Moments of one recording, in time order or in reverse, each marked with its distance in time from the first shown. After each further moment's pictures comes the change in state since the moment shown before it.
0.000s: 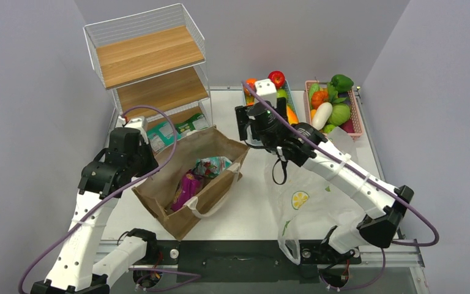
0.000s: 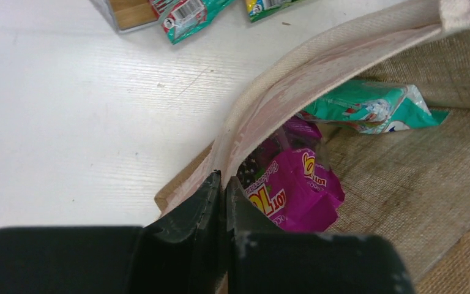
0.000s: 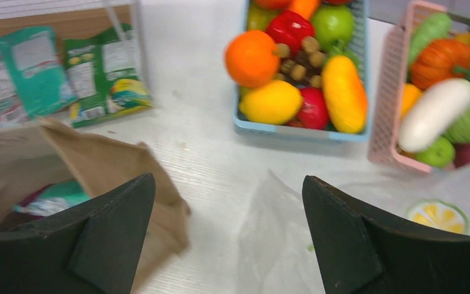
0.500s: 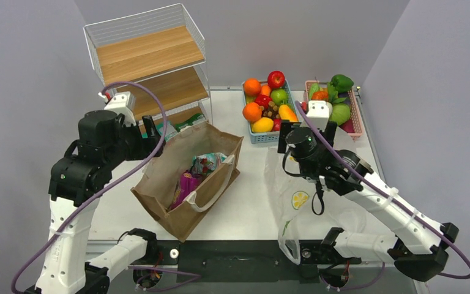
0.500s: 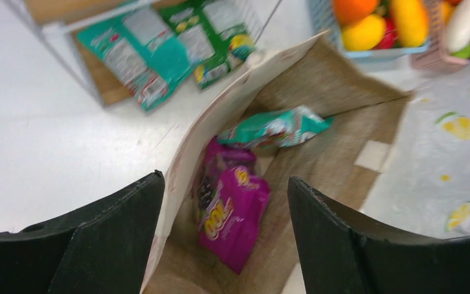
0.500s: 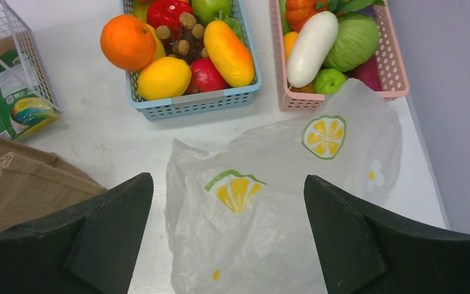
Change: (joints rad) left arm -0.006 0.053 0.340 -0.103 0.048 0.035; right arm -0.022 -0.370 -0.298 -0.151 0.280 0.193
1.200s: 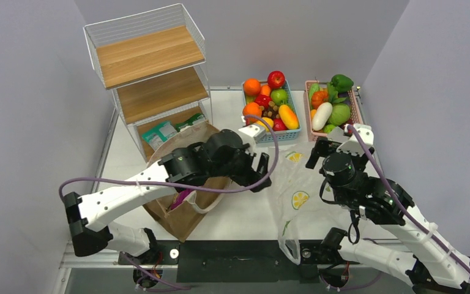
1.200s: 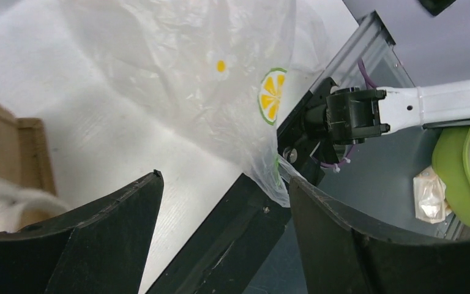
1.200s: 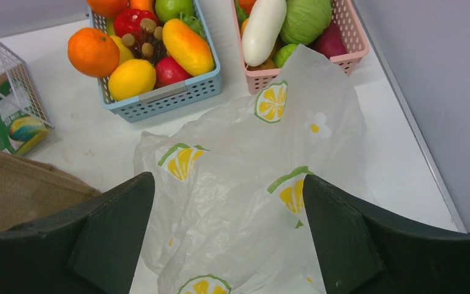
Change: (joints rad) left arm -0.821 0.366 -0.095 0.504 0.086 -0.176; right arm -0.002 -0.322 -0.146 -0.159 0.057 0.139
